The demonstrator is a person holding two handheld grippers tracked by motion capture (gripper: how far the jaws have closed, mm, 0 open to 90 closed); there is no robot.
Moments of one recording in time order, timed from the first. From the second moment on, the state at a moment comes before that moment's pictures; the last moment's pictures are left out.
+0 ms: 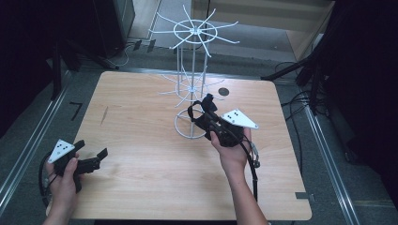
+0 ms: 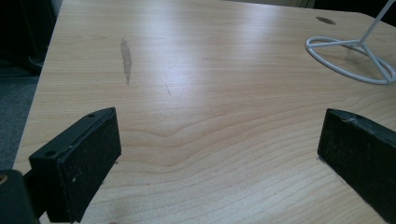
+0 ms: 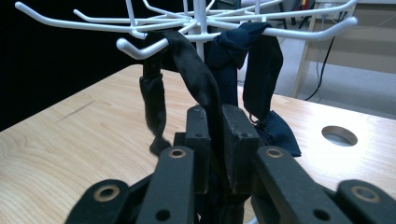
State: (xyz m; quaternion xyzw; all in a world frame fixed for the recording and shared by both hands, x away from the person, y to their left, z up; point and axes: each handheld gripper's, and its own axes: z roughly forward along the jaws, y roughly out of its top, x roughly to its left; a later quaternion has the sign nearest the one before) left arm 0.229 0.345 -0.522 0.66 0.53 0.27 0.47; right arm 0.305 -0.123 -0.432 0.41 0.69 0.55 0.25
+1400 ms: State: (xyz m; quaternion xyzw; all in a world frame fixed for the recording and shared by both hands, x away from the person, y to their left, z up) left arm 0.228 0.345 -0.522 0.66 0.53 0.27 0.46; right arm 0.290 -0.159 -0.442 0.44 0.68 0.52 0.26
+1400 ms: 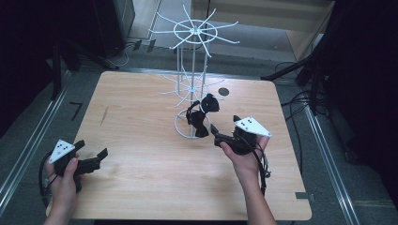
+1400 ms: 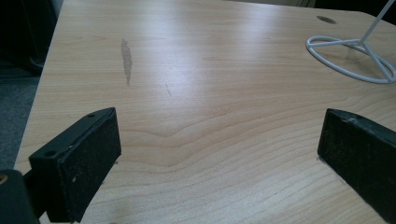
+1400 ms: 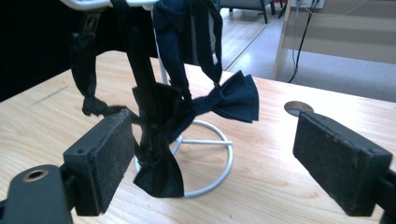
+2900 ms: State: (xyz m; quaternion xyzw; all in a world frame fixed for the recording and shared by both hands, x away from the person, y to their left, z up) left arm 0.228 0.346 -0.522 0.66 0.53 0.27 0.47; right arm 0.258 -0.244 -0.496 0.50 0.67 0.48 0.26
